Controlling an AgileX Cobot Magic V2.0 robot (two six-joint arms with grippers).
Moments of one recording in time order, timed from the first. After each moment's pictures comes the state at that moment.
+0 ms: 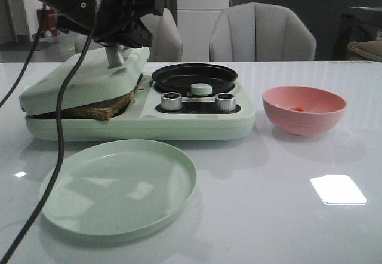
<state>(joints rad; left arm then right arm) -0.42 1.77 -1.23 -1.35 0.18 1.14 0.48 0.16 -0.11 -0.09 0.02 0.15</state>
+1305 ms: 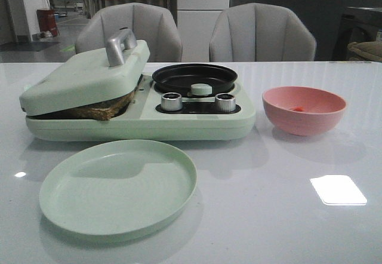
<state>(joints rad) -0.14 0.82 -0.94 -0.22 0.65 0.38 0.48 0.16 -0.11 -0.09 0.02 0.15</state>
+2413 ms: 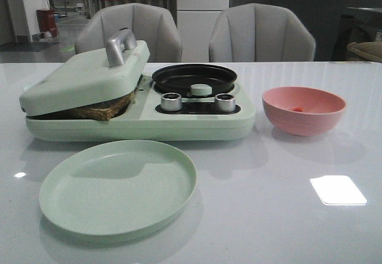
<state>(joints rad) -0.14 0.06 -0.28 -0.32 0.38 0.38 0.48 0.16 -0.11 -0.09 0.02 0.15</state>
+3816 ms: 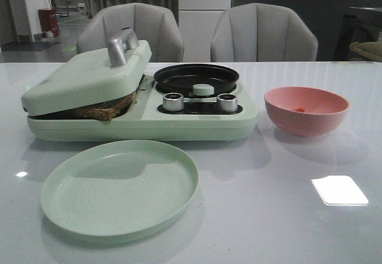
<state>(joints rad) -0.14 0.06 -0.28 -0.32 0.37 0.38 0.14 1.10 -0.89 0.03 0.55 0.13</state>
